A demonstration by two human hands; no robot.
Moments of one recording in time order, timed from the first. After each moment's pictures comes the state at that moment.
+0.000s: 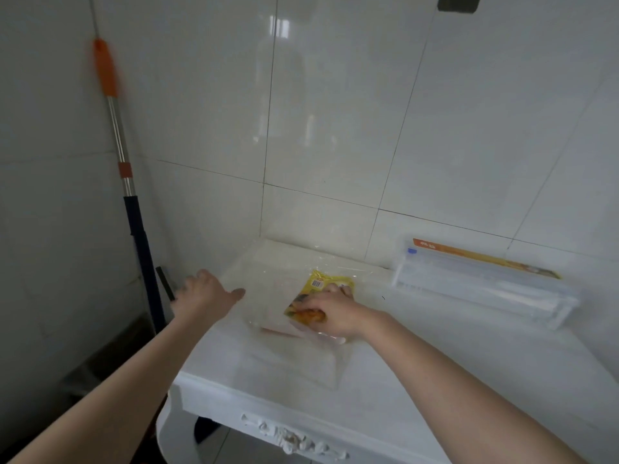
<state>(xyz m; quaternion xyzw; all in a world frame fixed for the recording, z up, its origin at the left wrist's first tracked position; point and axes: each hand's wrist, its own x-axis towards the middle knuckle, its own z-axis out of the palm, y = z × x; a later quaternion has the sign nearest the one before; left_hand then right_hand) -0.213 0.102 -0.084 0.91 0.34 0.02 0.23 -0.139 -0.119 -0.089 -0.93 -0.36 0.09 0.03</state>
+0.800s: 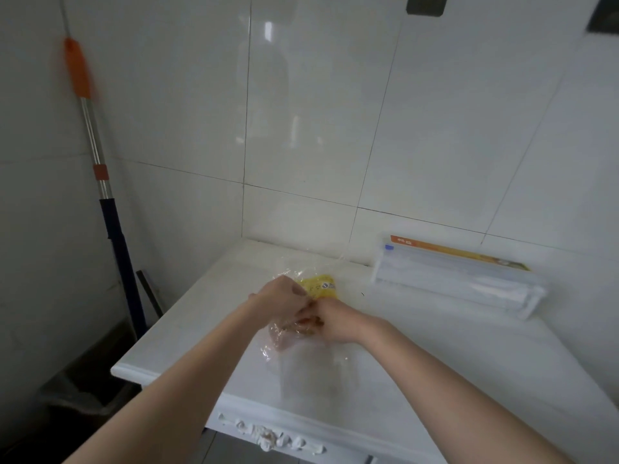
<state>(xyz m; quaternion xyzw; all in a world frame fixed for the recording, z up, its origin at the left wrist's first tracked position) -0.186 -0.015 -0.068 0.91 0.07 -0.03 0.41 -0.150 -0.154 -0.093 -0.91 -0.34 0.15 0.19</state>
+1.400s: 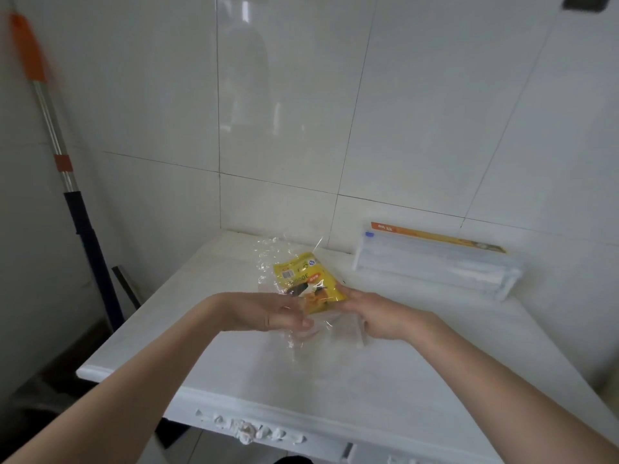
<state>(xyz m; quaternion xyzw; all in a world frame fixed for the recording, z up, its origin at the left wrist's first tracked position) -0.222 -0.023 -0.039 0.86 -0.14 -0.31 0.38 -0.143 -0.254 -0.082 -0.93 -0.34 0.10 0.00</state>
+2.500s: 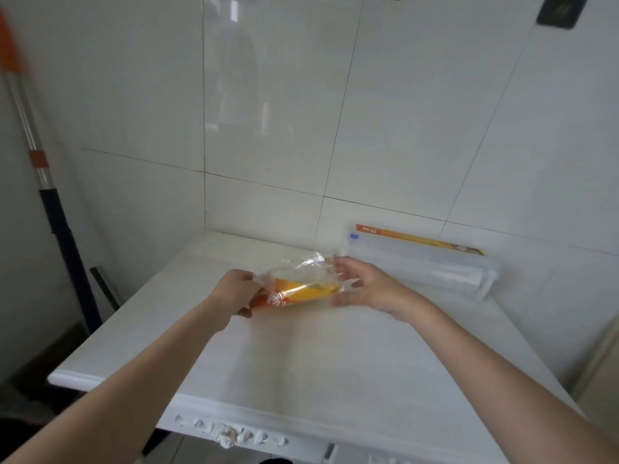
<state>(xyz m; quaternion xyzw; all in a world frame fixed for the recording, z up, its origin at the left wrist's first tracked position) -0.186 -0.017 -0.076 0.79 0.11 0.00 0.60 -0.155 -0.260 -0.036 -0.86 -0.22 0.12 0.44</state>
